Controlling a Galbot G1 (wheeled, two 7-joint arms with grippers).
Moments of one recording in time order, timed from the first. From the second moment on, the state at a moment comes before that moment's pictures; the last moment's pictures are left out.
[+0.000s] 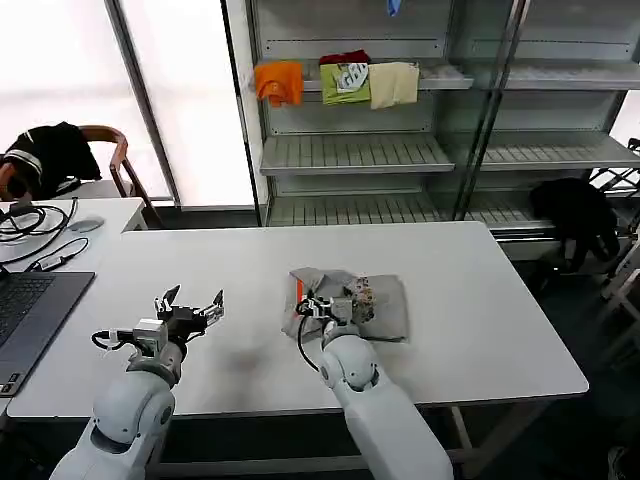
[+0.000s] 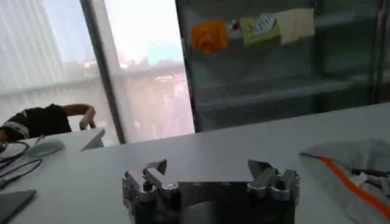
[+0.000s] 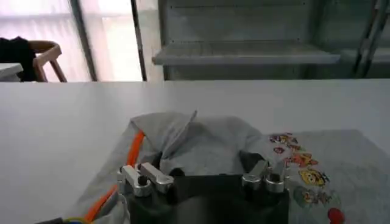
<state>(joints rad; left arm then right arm) 1.12 -1.10 -0.43 -1.99 -0.39 0.57 -0.23 -0.74 1.57 0.01 1.46 0.35 -0.54 0.45</state>
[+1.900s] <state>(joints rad) 1.20 -1.29 -0.38 -2.14 -0.33 0.57 -0.26 -1.03 1.05 0.42 2.00 0.46 -0.48 0.42</state>
